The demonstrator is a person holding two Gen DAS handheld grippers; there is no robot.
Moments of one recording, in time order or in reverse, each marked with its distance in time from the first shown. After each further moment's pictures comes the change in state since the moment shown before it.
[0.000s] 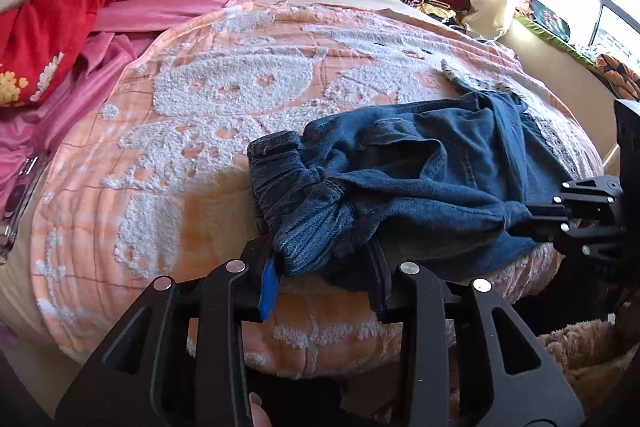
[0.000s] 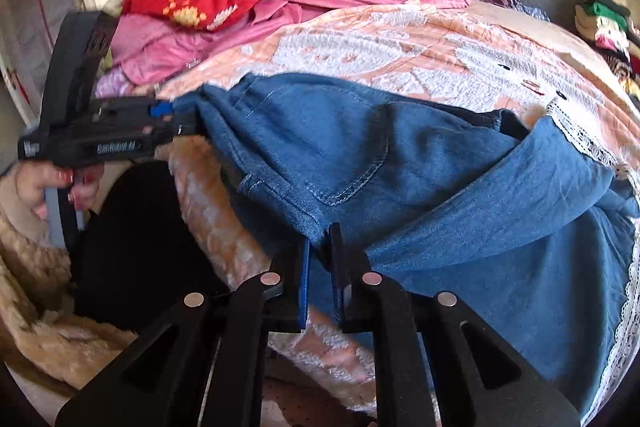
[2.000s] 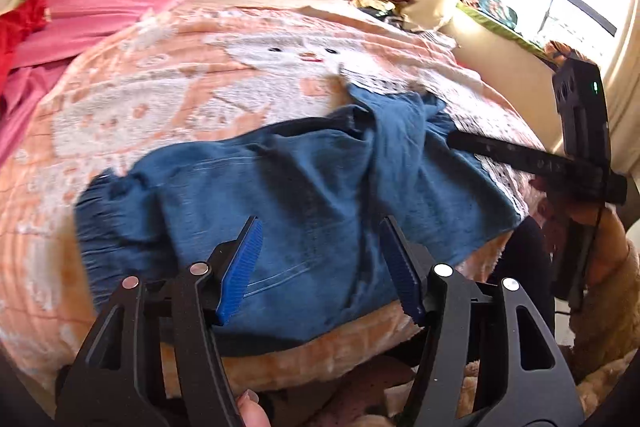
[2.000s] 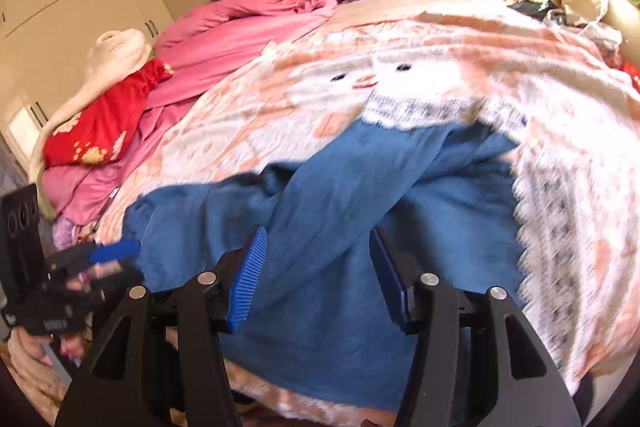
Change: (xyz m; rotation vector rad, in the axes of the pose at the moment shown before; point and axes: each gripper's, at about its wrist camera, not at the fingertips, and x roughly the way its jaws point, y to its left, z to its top) left arm 0.011 -0.111 0.031 0.091 0.019 -0.215; right arm -0.072 -0.133 -0.011 0.470 -0.184 -0.163
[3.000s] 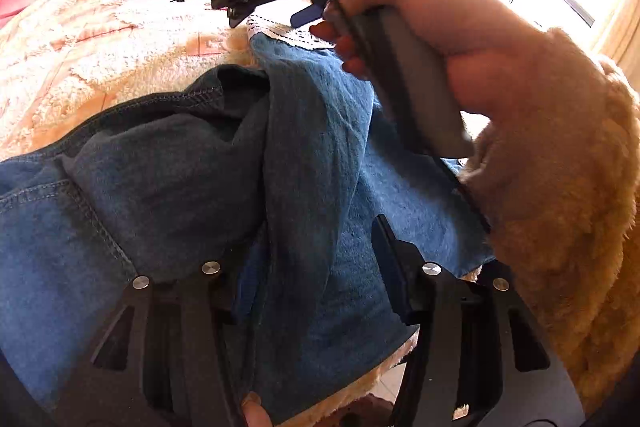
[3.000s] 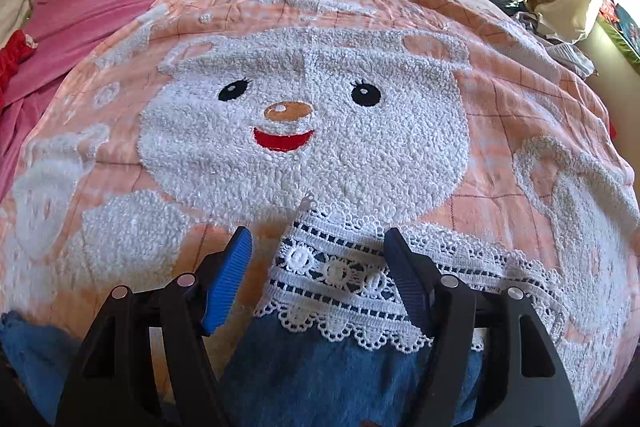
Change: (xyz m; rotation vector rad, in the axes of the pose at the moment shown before) left arm 0.102 -0.051 0.017 0.004 0.126 -0.190; right arm 0.195 -0.040 0.131 -0.035 0.252 -0.360
